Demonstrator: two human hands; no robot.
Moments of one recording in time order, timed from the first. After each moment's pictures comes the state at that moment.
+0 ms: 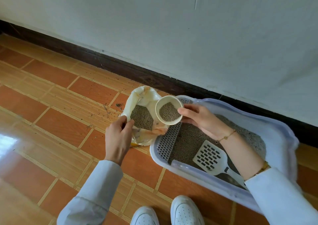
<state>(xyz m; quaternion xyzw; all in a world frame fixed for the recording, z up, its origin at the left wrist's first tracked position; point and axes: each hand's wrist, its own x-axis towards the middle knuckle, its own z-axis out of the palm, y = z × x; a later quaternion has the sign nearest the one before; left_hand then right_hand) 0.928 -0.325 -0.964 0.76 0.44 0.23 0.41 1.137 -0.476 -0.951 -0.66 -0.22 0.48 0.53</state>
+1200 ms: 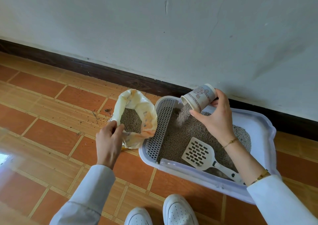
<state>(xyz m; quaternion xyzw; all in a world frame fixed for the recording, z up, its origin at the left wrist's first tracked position) 0.931 -0.341 -0.963 0.78 0.42 0.24 0.41 1.161 -0.547 -0.964 -0.86 -0.26 -0.02 0.43</state>
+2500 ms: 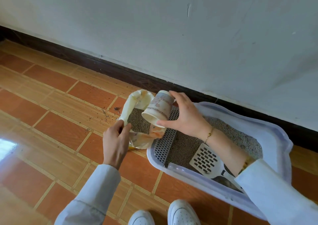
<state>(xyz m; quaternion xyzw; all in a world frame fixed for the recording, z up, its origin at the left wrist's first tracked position) 0.927 -0.333 -0.964 0.76 0.44 0.25 0.40 1.118 -0.453 -0.925 -0.80 -0.48 0.17 0.31</state>
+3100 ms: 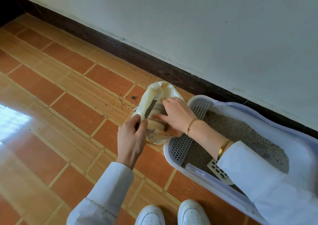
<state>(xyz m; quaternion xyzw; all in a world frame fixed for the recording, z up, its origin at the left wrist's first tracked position) 0.916 -0.324 -0.971 0.76 0.45 0.25 0.39 1.086 -0.359 -0.975 -0.79 -0.60 0.11 0.06</state>
